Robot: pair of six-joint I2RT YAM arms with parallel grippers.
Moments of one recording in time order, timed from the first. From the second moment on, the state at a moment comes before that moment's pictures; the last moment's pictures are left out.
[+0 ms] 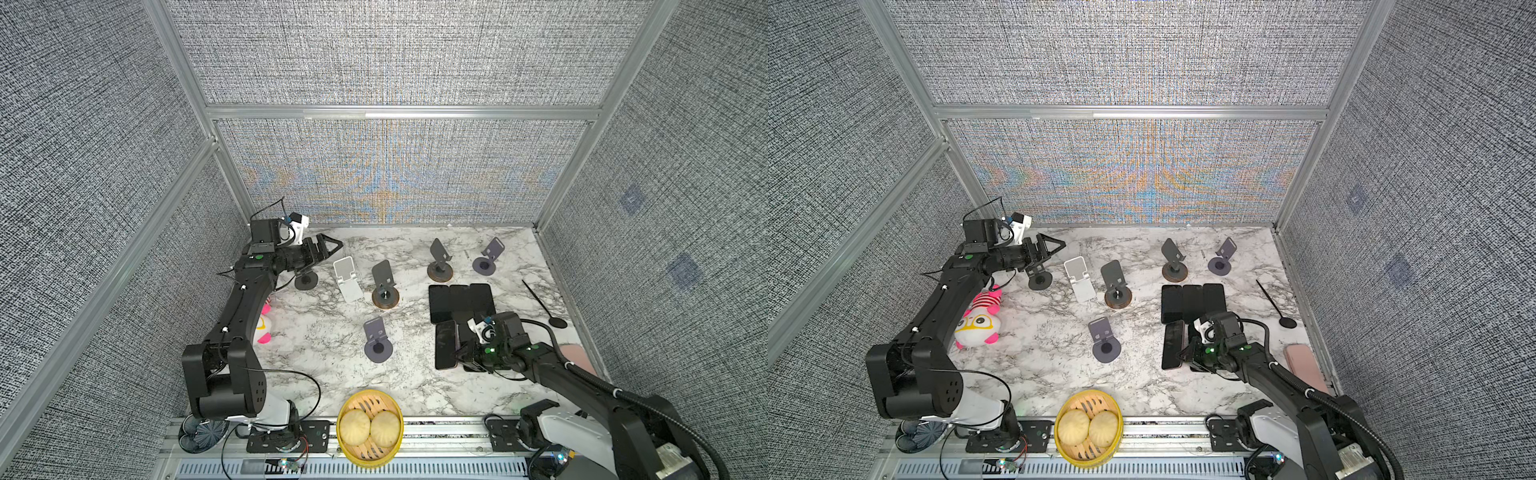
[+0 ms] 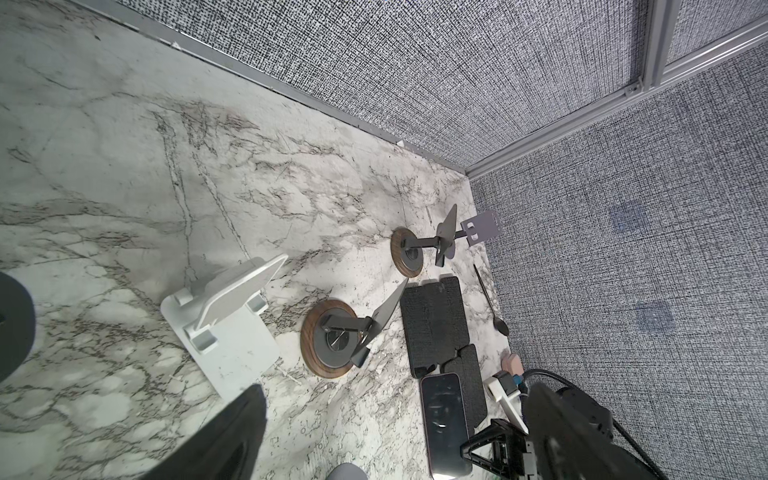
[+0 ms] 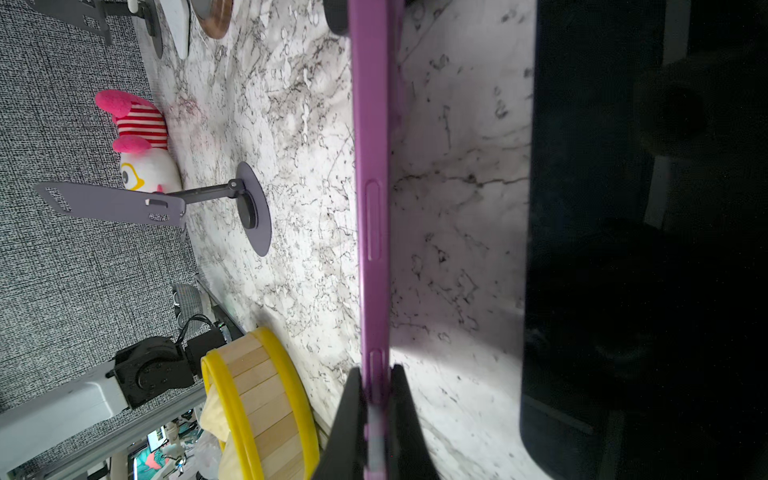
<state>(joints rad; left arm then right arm) 0.03 1.51 1.28 -0.46 0.85 -0.41 0.32 1.10 0.37 -0.27 -0.64 0.70</state>
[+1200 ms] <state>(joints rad) 0.03 1.50 1.28 -0.46 0.85 -0.41 0.29 1.12 0.57 -0.55 -0.48 0.53</state>
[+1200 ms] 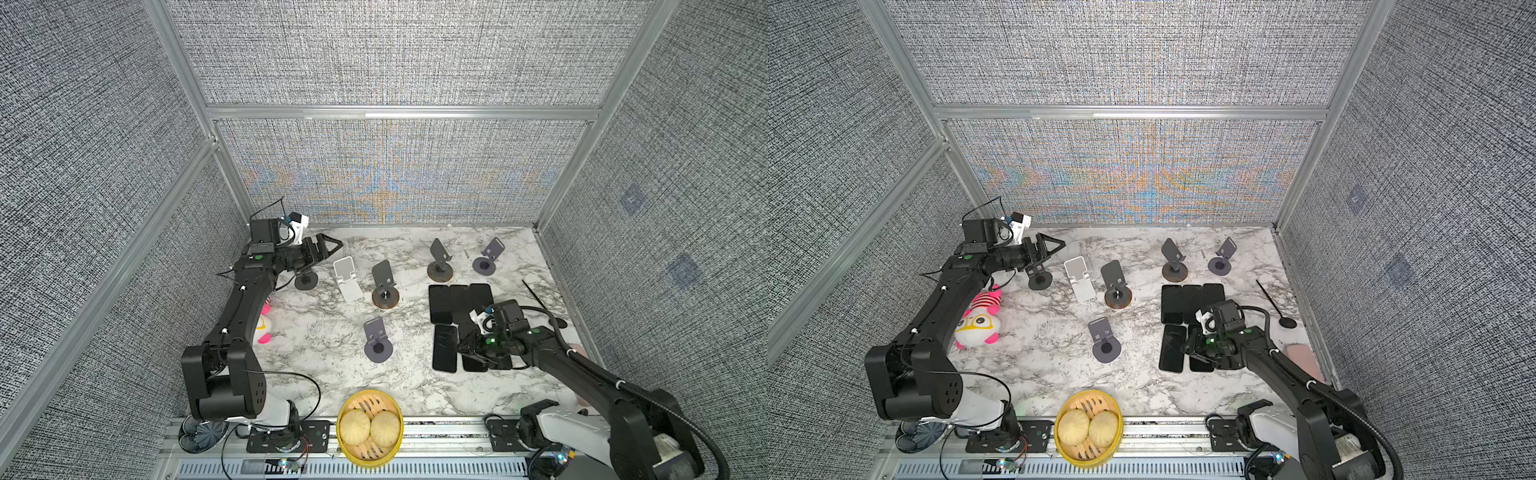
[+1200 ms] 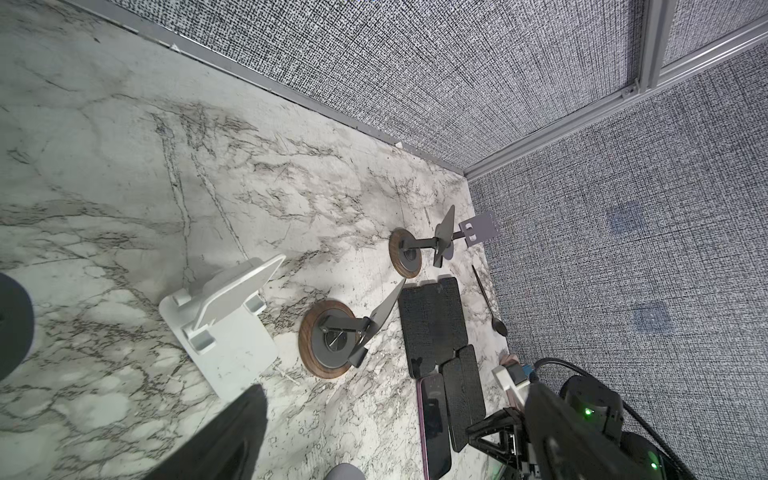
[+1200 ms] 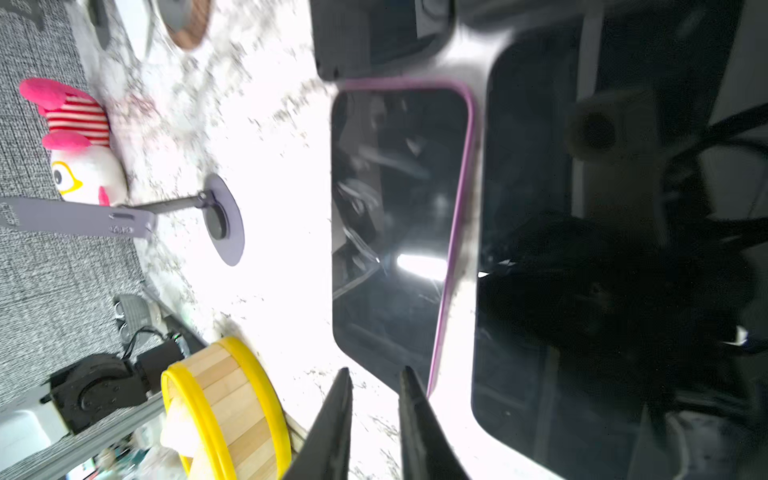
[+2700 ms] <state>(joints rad) 0.03 1.44 1.27 -0.46 0.82 -0.42 -0.08 1.62 0.91 -0.74 0.00 0.27</state>
